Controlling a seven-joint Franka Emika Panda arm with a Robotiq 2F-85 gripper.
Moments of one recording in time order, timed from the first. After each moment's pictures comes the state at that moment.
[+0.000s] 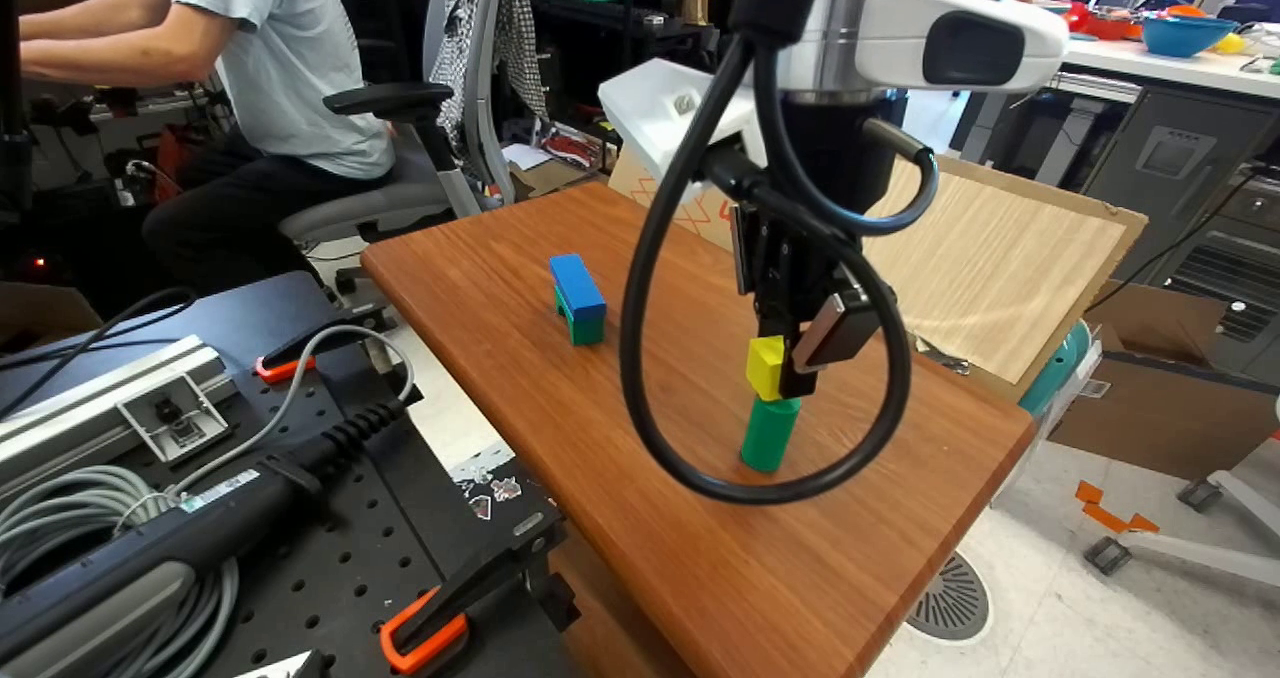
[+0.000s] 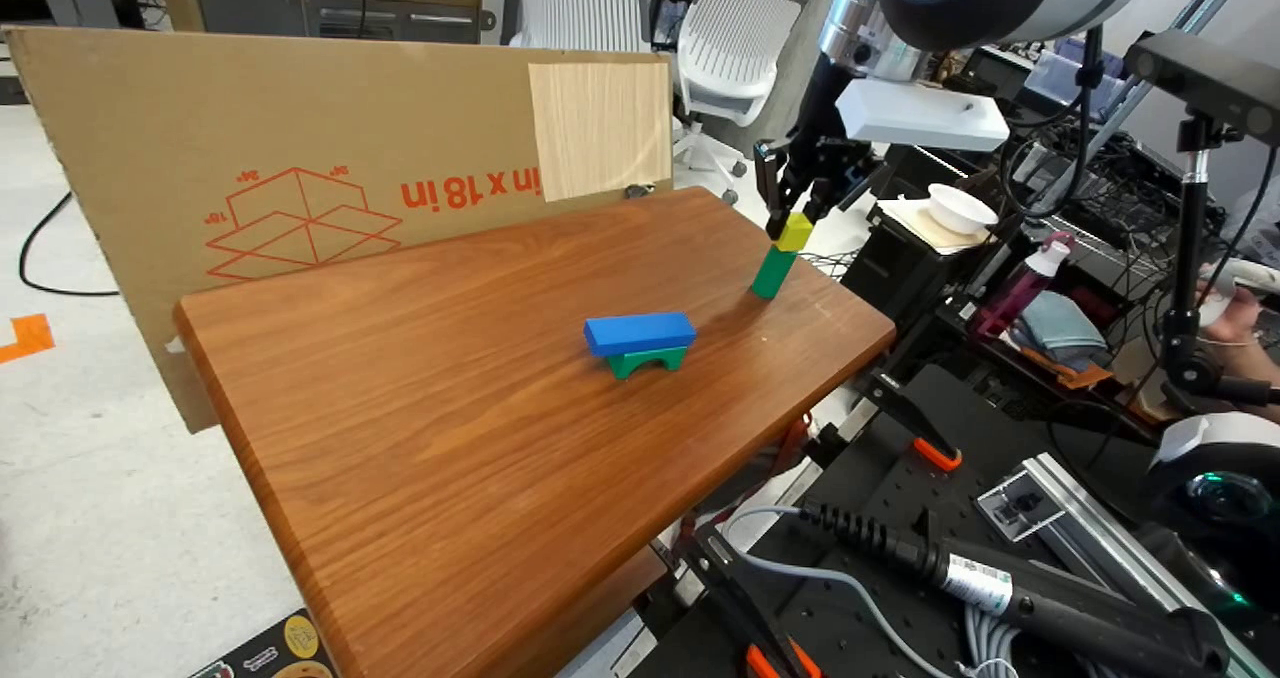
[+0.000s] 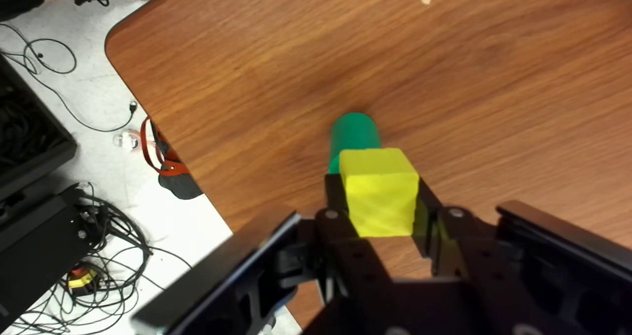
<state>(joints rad) -0.03 0.35 -0.22 -2.27 -0.11 2.67 0.32</state>
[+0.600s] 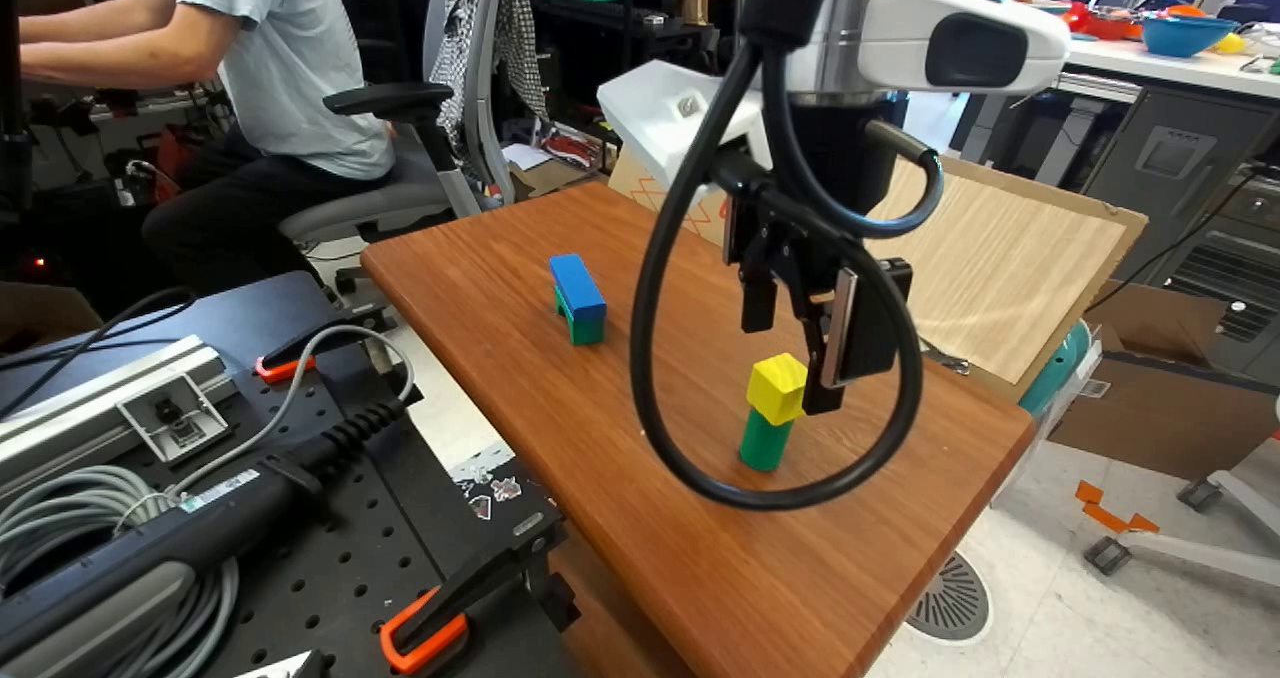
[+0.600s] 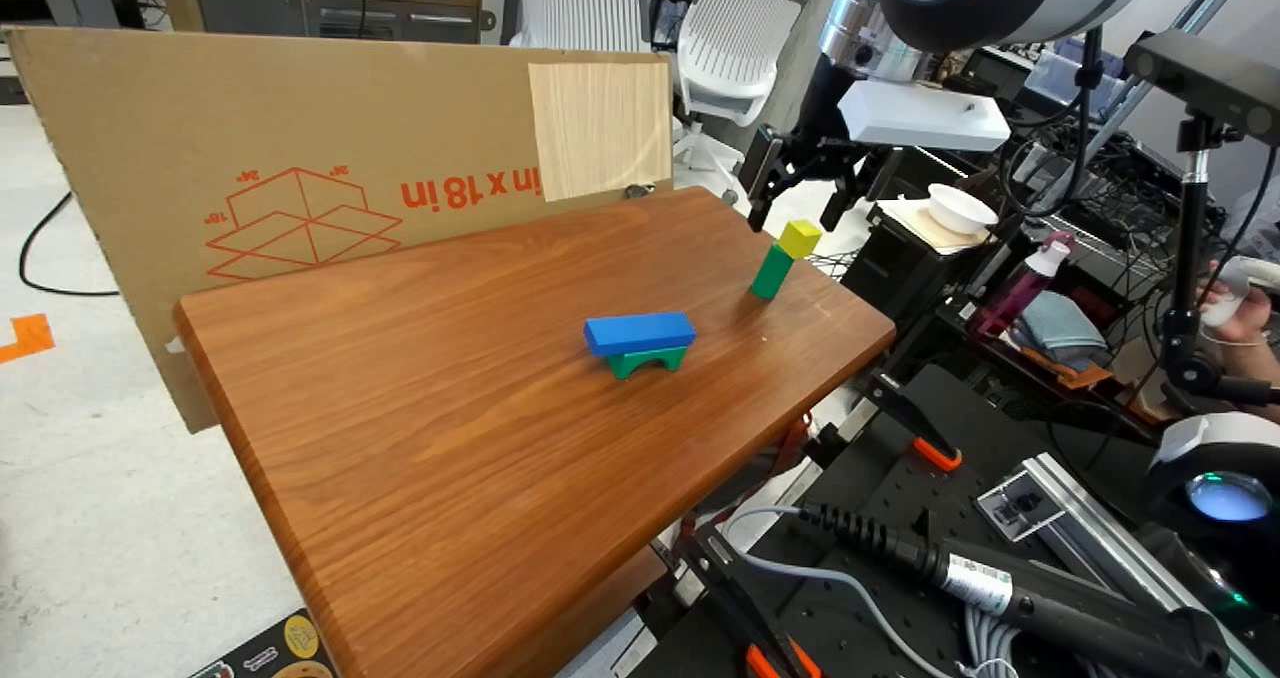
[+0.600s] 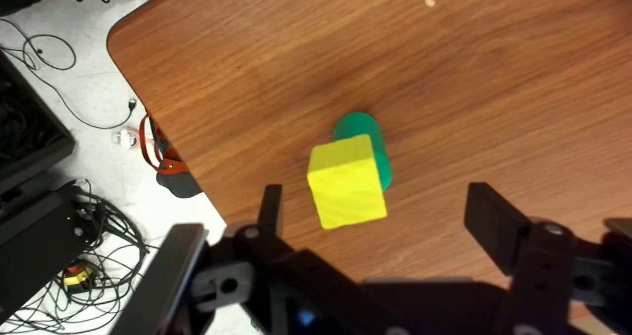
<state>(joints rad) -0.03 0.35 -0.21 -2.27 -0.11 2.67 0.30</state>
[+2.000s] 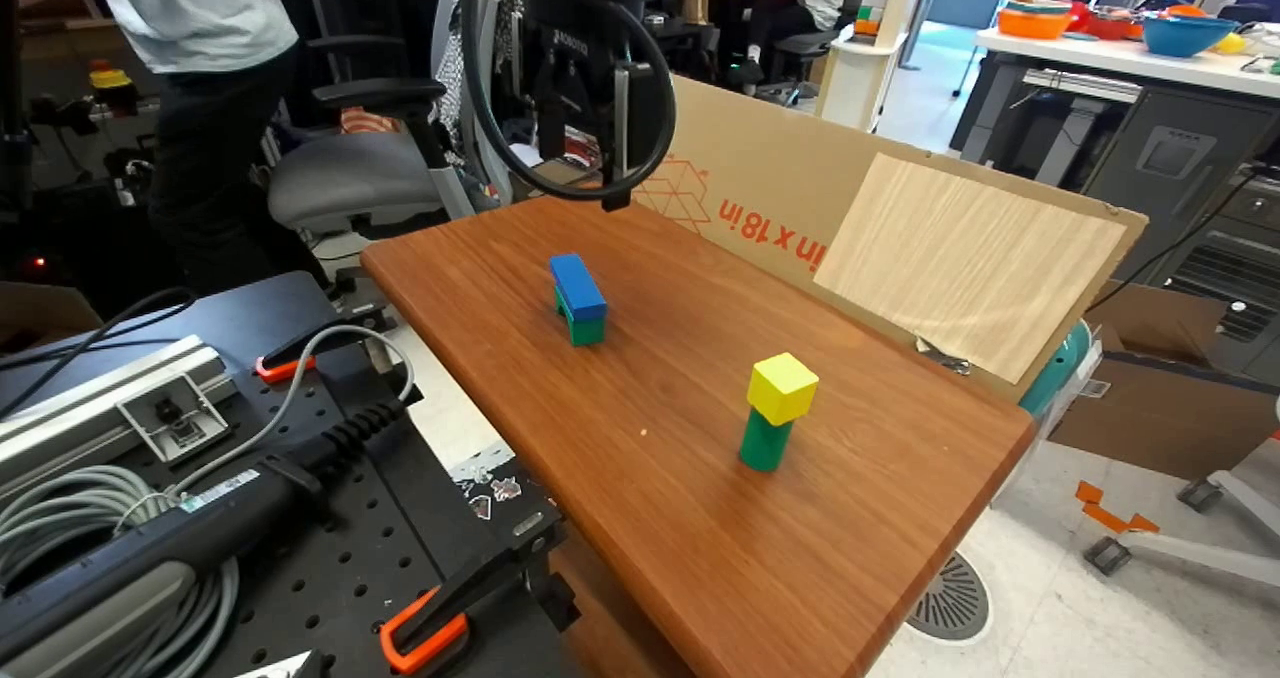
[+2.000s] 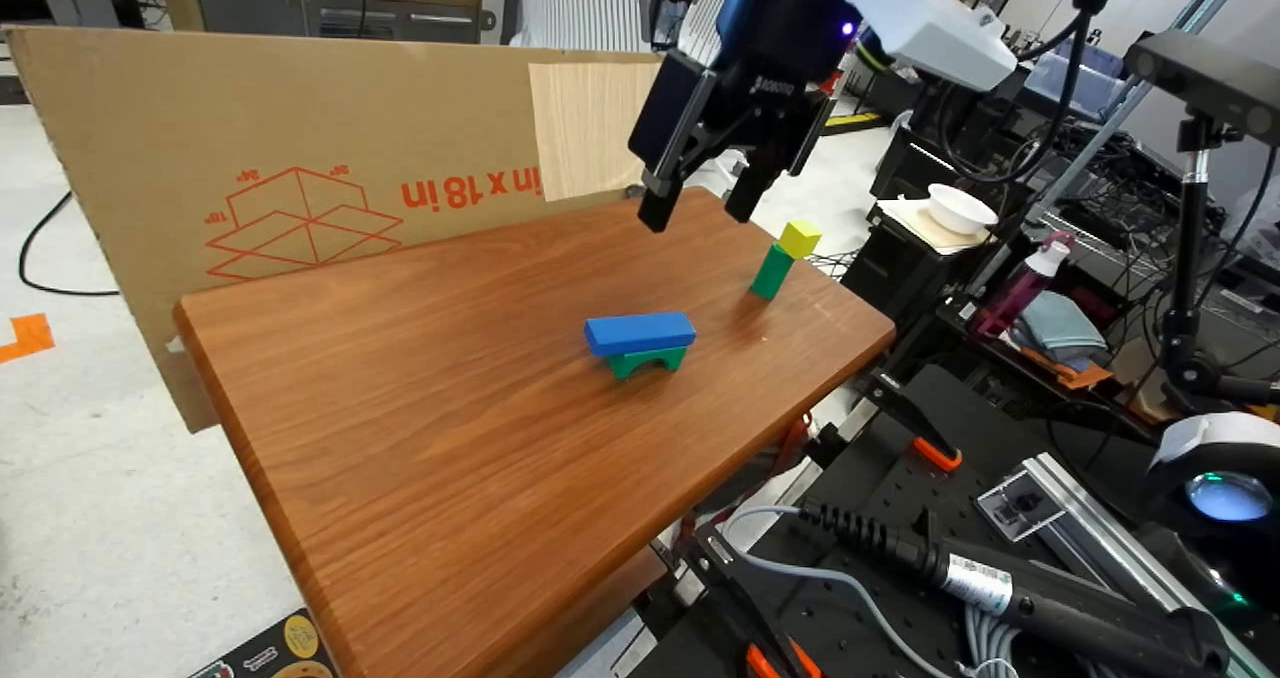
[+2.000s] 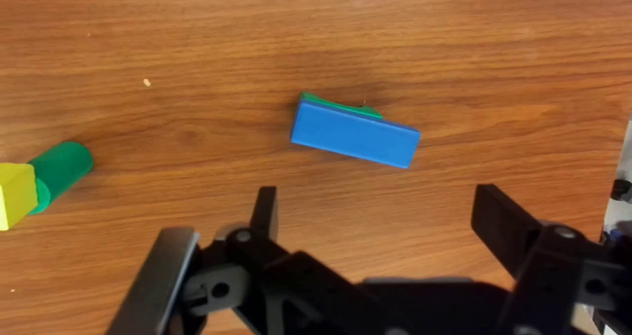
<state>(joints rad) 0.01 0.13 0.06 -2.40 0.12 2.56 0.00</state>
